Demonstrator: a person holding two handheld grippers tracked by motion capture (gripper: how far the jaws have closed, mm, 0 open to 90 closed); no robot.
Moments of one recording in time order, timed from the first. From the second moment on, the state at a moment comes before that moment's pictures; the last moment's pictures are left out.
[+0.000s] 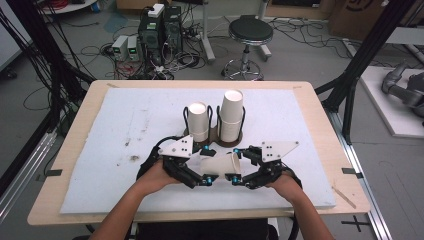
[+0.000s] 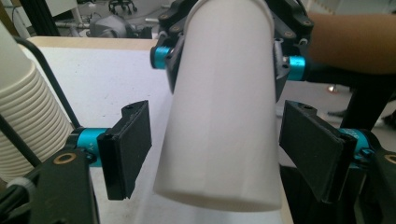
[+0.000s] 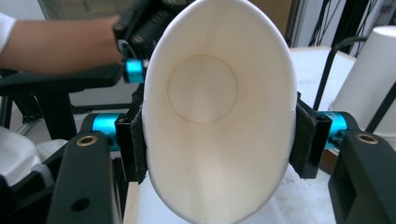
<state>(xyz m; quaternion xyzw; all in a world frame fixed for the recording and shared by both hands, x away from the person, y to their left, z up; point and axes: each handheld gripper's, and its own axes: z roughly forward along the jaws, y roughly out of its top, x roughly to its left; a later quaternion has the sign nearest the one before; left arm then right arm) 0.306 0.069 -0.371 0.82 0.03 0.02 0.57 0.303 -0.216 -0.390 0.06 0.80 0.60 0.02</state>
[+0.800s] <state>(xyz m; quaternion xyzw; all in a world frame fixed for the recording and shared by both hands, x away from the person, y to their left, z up) 0.310 0.066 -0.383 0.80 0.04 -0.02 0.60 0.303 -0.215 -0.389 0.08 0.78 0.63 0.01</state>
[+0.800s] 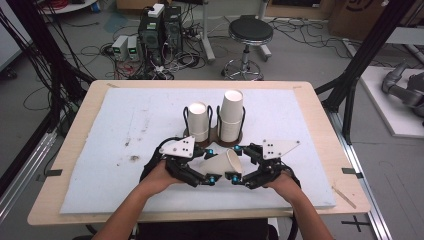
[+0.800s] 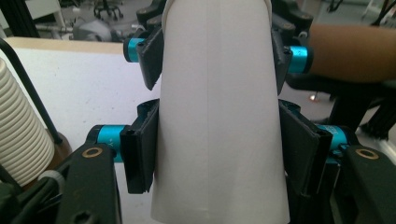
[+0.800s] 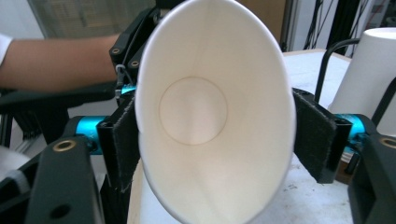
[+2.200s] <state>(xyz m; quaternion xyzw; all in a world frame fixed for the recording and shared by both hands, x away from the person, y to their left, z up) 0.305 0.057 -0.391 0.82 0.04 0.01 0.57 0.302 -0.211 -0.388 0.08 0.77 0.63 0.00</state>
